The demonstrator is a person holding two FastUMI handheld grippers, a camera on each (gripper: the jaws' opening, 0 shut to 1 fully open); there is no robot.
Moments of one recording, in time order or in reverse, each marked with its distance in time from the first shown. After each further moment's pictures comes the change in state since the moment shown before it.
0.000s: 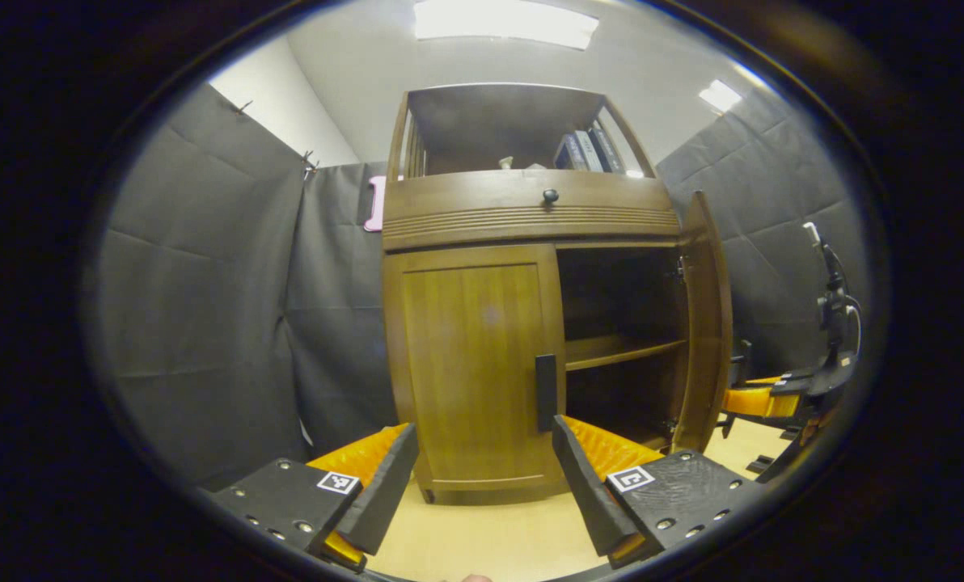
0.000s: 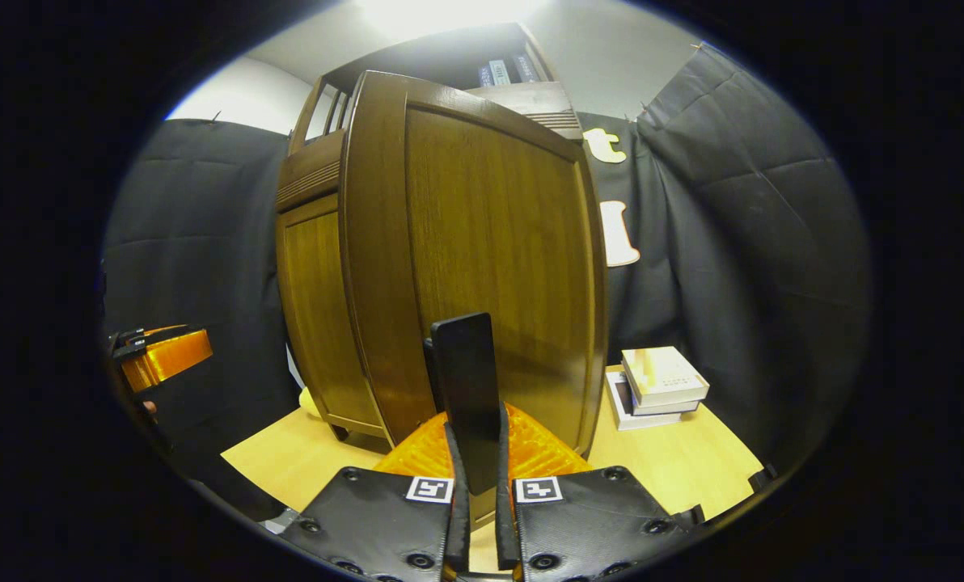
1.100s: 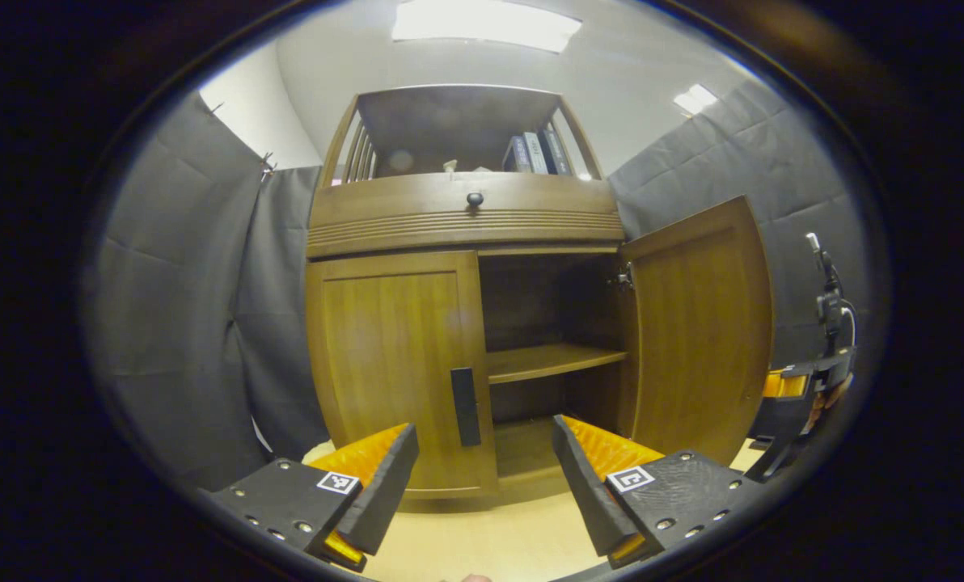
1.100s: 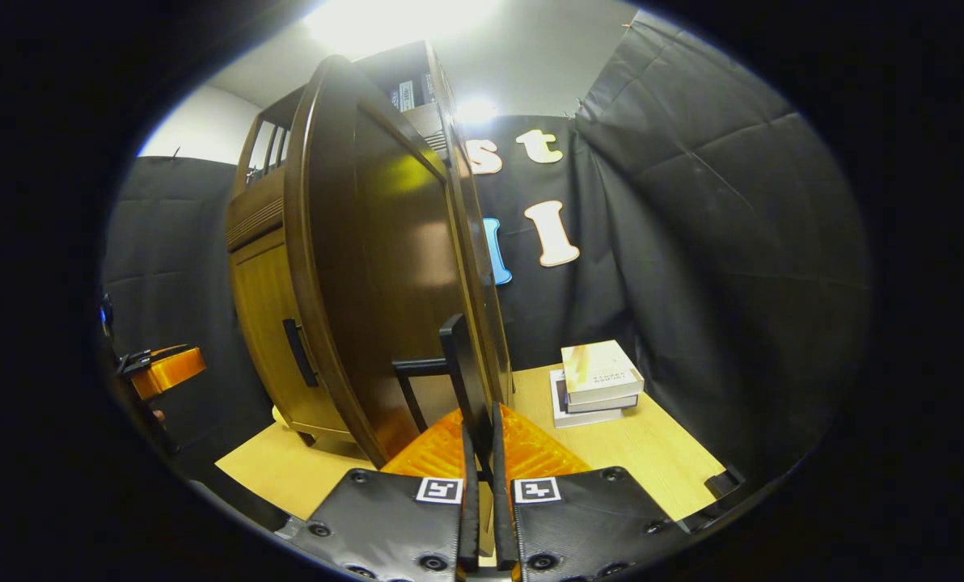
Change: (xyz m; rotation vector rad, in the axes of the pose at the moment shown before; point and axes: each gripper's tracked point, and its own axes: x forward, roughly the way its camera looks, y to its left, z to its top) left arm 0.010 -0.008 -0.002 0.016 -0.018 -0.137; right arm -0.038 -0.131 0.005 0.099 -0.026 -0.072
